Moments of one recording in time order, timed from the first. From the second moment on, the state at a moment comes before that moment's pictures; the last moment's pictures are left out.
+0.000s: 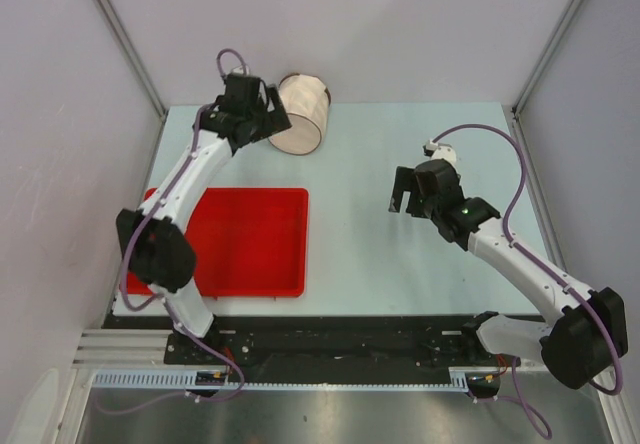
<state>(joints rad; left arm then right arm) -0.32 1.71 1.68 -0.65 -0.17 -0.56 0.52 1.18 0.94 -0.44 0.30 0.49</state>
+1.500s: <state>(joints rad) -0.39 2.00 1.91 -0.57 0.30 -0.54 0.18 1.04 0.92 -0.39 0.05 0.49</state>
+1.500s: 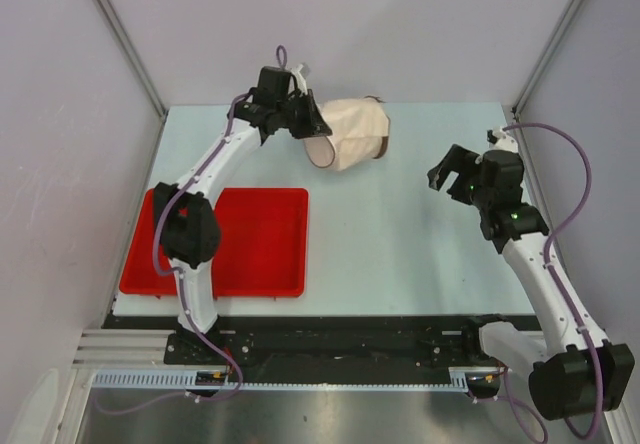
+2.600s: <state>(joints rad) -0.53 2.03 1.94 -0.64 0.68 -0.40 0.31 1.01 0.89 -0.38 0.22 0.62</state>
